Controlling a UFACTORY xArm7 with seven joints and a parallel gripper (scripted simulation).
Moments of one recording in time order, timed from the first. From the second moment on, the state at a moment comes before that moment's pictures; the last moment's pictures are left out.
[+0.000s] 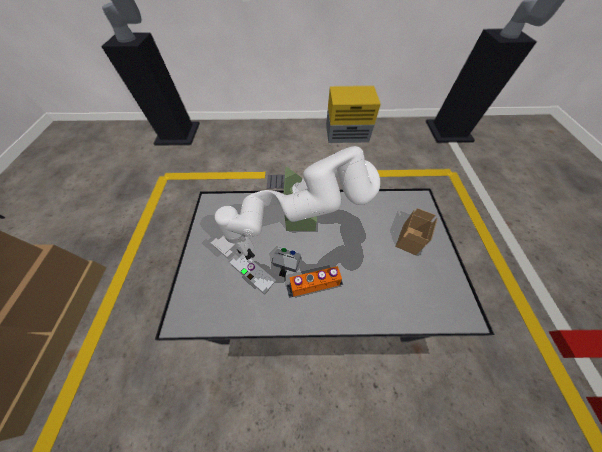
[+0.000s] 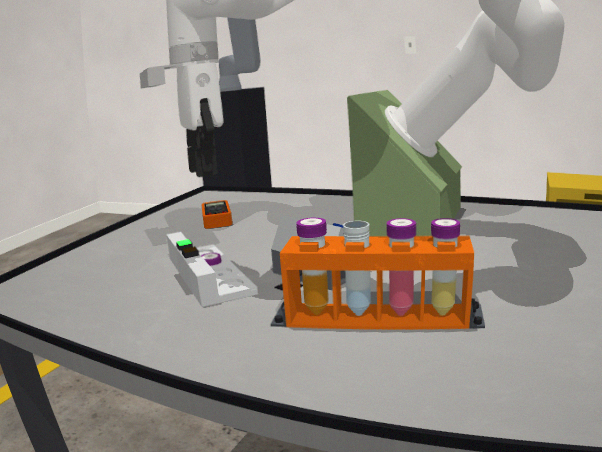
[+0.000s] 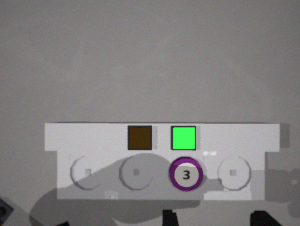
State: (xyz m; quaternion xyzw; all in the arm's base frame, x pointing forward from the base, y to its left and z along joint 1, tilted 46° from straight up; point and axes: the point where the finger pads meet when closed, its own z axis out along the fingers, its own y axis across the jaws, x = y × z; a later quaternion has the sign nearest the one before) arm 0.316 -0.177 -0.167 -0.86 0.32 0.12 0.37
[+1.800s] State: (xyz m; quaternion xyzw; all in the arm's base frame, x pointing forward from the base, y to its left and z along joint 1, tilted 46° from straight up) arm 0.321 -0.086 -0.263 -0.87 0.32 0.12 0.37
